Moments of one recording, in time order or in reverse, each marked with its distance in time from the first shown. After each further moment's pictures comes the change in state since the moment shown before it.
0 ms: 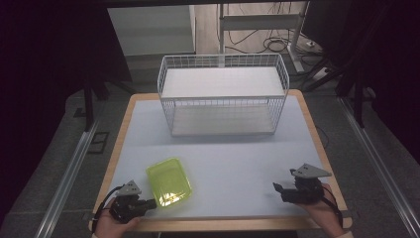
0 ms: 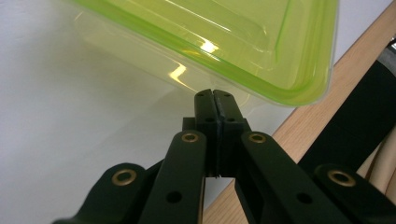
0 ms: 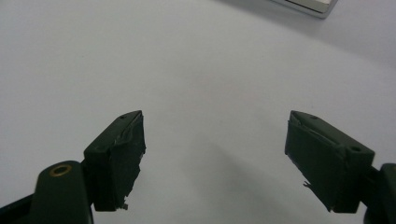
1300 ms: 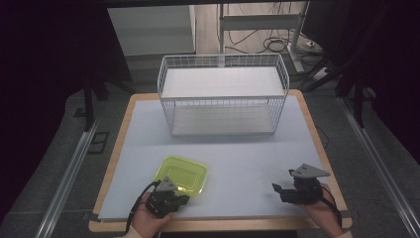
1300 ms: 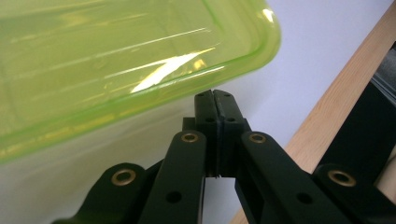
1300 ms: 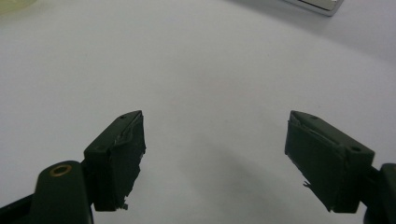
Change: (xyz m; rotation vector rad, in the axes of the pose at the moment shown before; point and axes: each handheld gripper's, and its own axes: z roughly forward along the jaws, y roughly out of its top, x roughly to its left) left arm -0.055 0.048 0.060 0.014 -0.010 0.061; right arm 0.002 0.000 0.002 0.007 0.010 0.001
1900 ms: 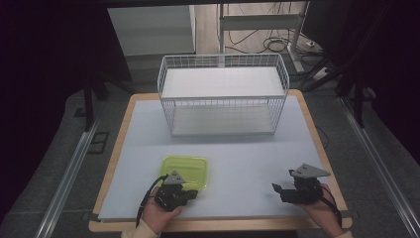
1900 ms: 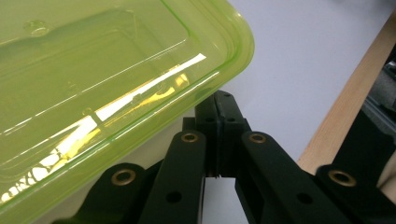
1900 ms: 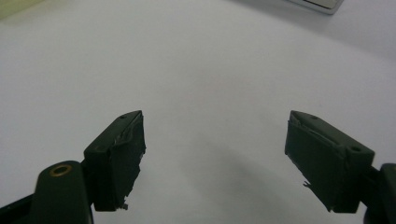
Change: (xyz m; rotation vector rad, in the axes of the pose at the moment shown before) left arm -0.001 0.018 0.013 -0.039 -0.045 -0.027; right arm -0.001 0.000 0.000 0.000 0.006 0.006
